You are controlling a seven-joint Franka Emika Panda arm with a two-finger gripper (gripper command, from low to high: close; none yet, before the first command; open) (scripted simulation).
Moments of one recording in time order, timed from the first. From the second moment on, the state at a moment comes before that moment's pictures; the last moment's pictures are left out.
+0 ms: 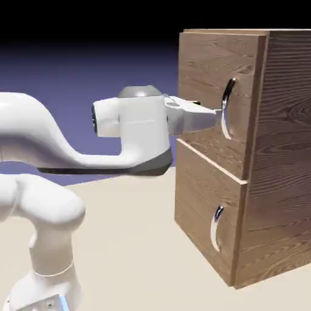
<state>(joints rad) 0.55 -1.08 -0.82 -2.50 -2.66 3.09 2.74</state>
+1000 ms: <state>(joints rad) -0.06 -1.23 -0.25 -2.84 -2.04 2.92 2.59</state>
